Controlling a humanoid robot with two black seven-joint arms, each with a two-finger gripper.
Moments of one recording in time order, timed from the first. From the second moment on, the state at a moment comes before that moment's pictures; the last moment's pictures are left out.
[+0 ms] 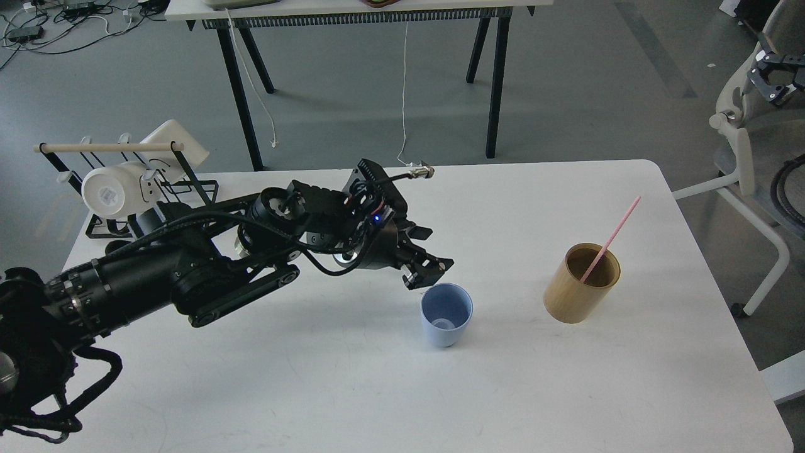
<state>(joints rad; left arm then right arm) -0.94 0.21 -0.45 -1.18 2.11 -0.49 -0.26 0.85 -0.66 0.87 0.56 0.16 0.49 0.14</state>
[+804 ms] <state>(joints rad) -0.95 0.27 -0.90 -0.71 0.28 -0.49 -0.26 0.68 -1.03 0.72 1.37 -0.62 0.14 0.14</state>
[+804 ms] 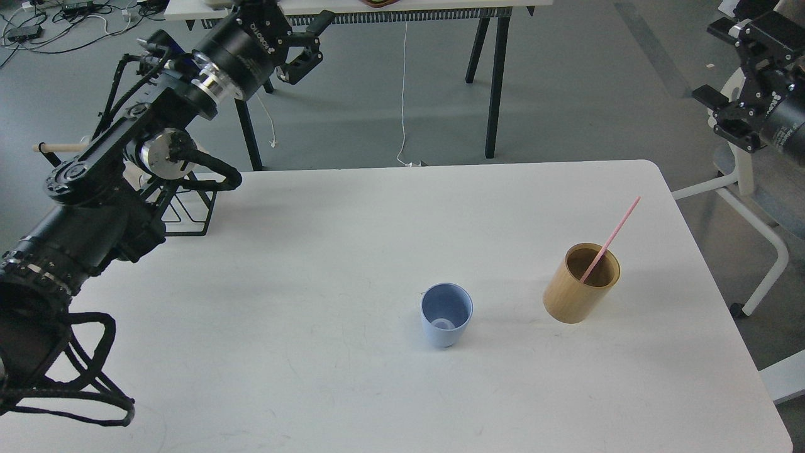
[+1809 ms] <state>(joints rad) -0.87 0.39 -0.90 -0.52 -0.28 -0.49 -0.25 0.65 -0.87 0.25 1.35 -1.37 -0.13 0.07</state>
